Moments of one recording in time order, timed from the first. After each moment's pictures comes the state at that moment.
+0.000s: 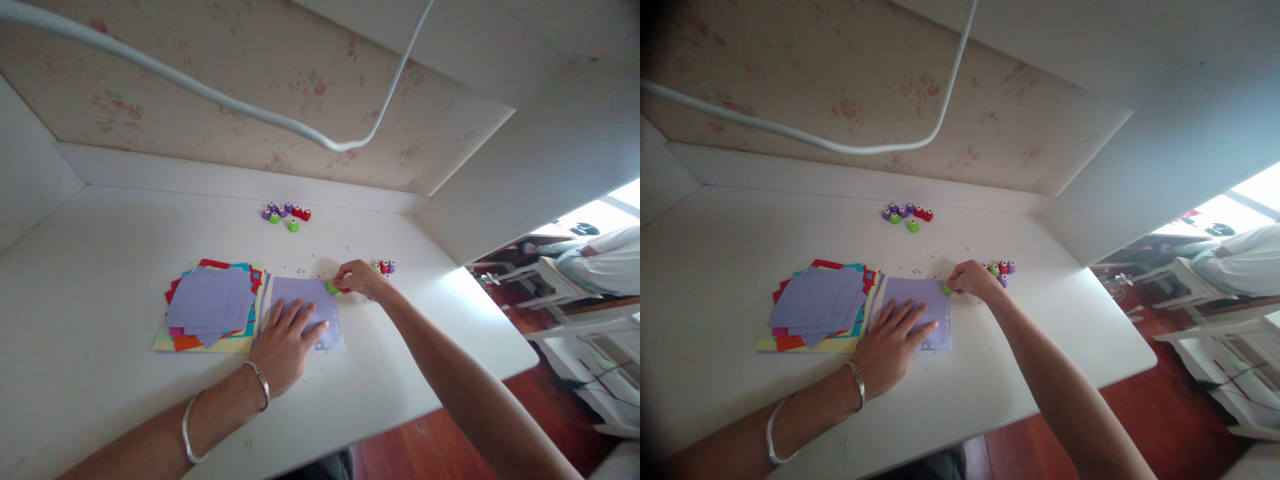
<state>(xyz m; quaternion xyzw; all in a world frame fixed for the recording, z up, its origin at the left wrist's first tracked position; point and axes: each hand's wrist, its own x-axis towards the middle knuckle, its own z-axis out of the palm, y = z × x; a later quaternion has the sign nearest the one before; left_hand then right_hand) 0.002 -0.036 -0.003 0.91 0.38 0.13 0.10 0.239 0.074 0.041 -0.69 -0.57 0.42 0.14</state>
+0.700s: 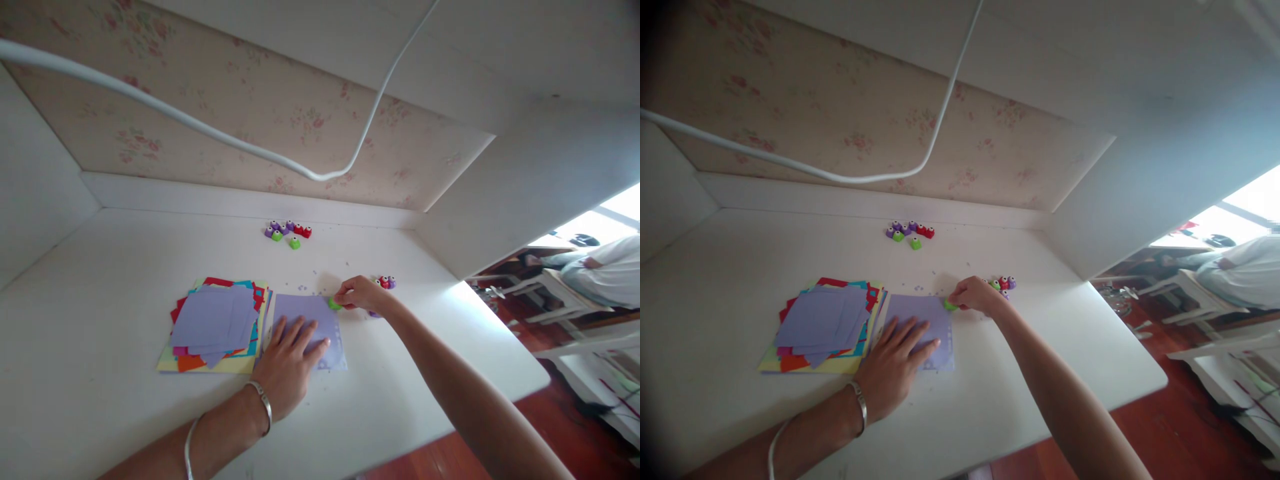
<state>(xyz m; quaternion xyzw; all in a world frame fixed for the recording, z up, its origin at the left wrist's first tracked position) 0.001 -0.035 -0.008 0.91 0.38 0.15 0.09 0.247 0.078 0.042 -0.66 -0.60 0.43 0.13</state>
